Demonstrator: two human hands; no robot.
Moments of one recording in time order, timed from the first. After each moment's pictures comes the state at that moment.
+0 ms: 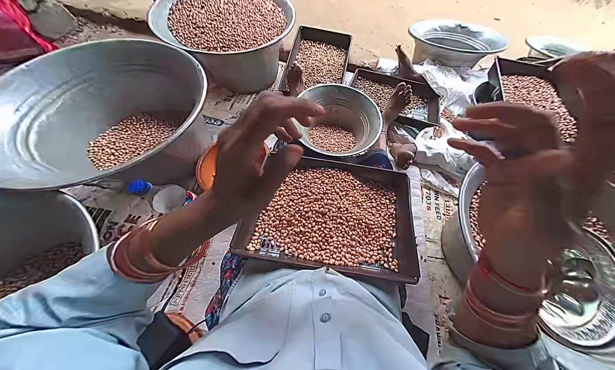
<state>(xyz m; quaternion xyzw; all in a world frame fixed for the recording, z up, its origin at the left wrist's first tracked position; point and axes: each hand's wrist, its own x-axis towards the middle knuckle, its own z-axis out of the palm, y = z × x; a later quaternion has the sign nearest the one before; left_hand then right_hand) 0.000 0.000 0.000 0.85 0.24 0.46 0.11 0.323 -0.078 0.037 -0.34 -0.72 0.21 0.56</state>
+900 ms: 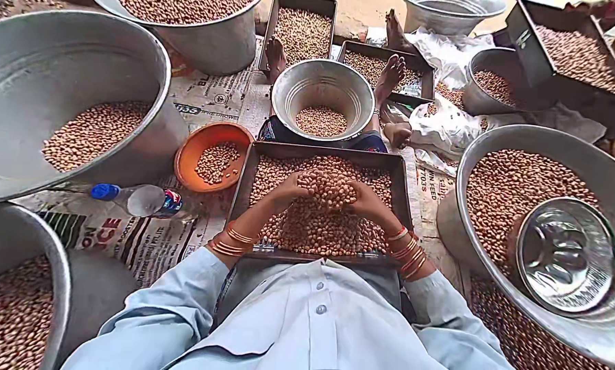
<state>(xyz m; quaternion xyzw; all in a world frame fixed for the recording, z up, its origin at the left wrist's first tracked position) 0.046 0.025 -0.179 0.52 0.41 0.25 0.71 0.289 -0.028 -0.156 -0.60 -0.65 0.43 0.20</state>
